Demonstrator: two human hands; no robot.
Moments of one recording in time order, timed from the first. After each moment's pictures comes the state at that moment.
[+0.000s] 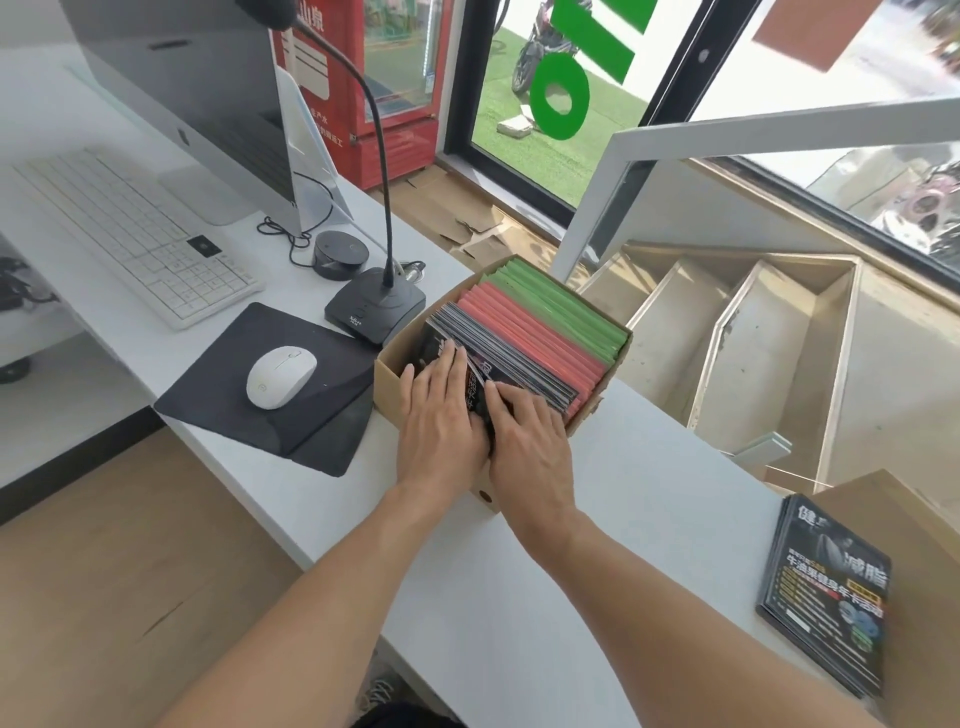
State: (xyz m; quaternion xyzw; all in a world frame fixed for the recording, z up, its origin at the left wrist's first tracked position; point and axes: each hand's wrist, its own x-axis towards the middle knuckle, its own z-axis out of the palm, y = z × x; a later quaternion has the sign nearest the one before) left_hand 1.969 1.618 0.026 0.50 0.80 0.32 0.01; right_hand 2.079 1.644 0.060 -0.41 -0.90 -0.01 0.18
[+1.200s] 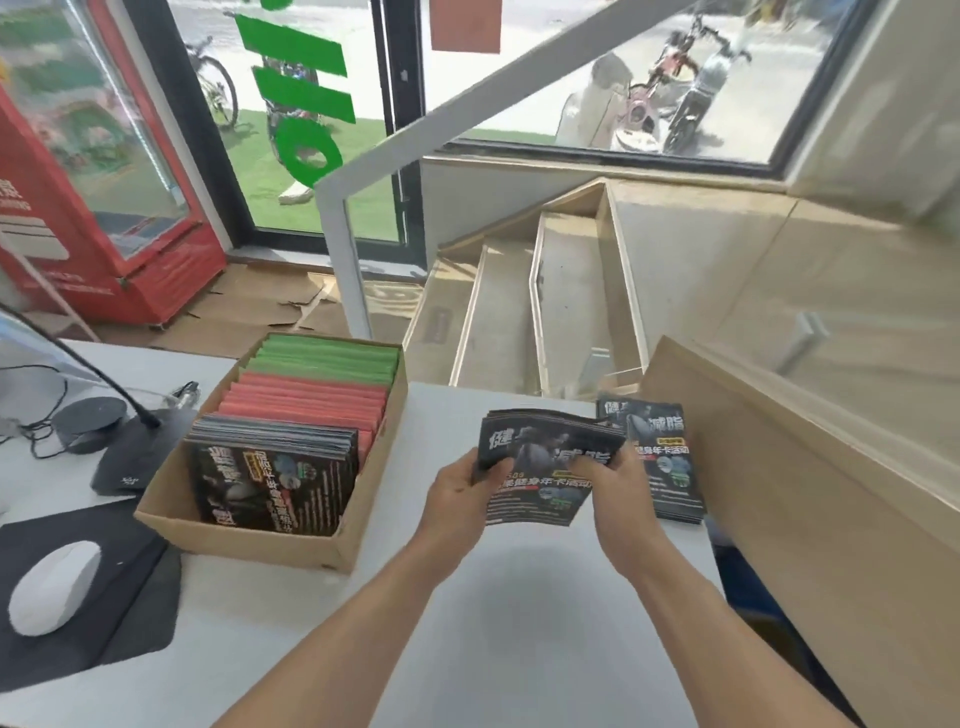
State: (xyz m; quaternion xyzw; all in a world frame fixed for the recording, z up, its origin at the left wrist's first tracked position) left_hand 2.167 1.635 0.082 0.41 0.49 0.45 0.62; right_hand 2.335 1.628 0.115 -0.55 -0.36 0.51 0.55
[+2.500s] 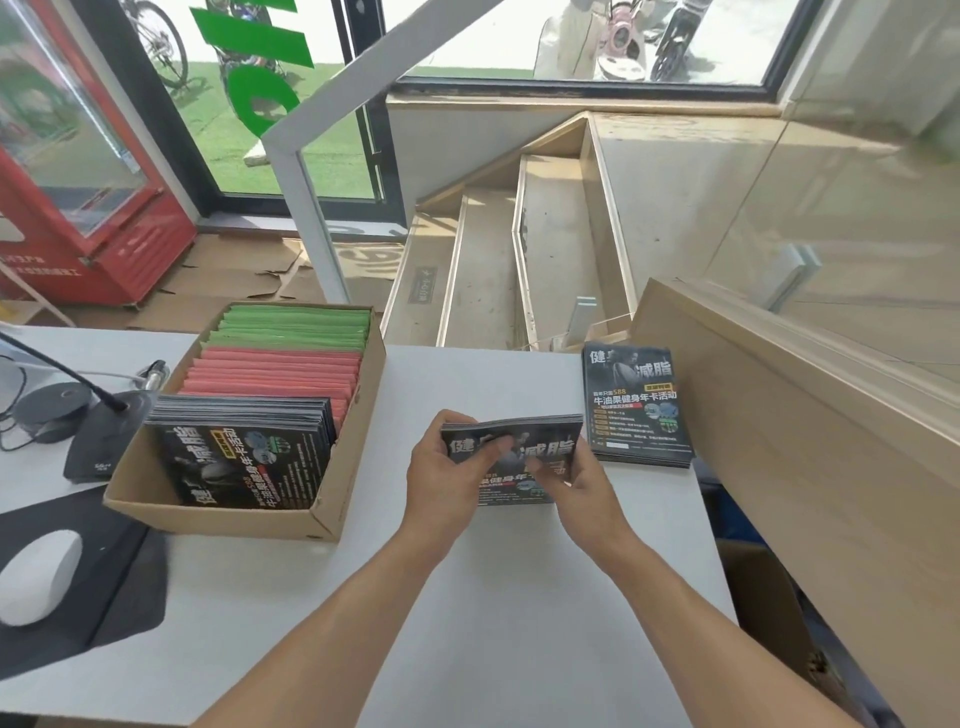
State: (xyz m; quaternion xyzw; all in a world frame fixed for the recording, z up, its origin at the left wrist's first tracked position) left_hand 2.182 1.620 0.084 0.44 0.54 0.49 0.53; right_hand 2.341 1.601 0.053 -0.56 -0.46 0.51 0.47
